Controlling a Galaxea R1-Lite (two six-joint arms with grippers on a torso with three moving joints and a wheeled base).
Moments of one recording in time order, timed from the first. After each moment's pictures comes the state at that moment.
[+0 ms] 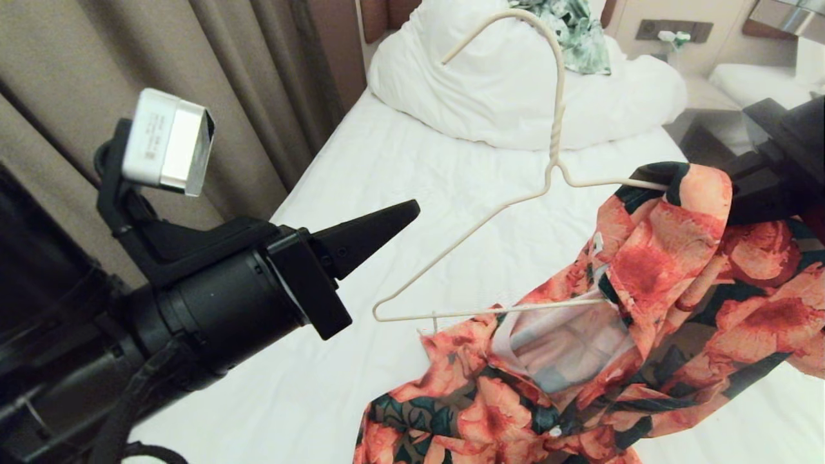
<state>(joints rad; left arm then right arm) -0.87 1.35 -0.64 -0.91 -0.06 -0.34 0.40 1.56 -1.91 1.03 0.59 -0.70</state>
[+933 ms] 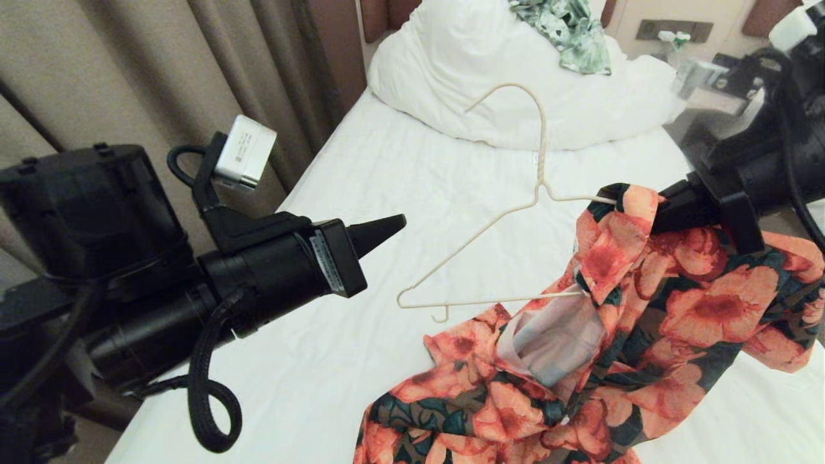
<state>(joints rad) -0.73 1.44 -0.75 -0.71 -0.08 -0.34 0.25 1.69 -1.86 0.94 0.69 -0.69</state>
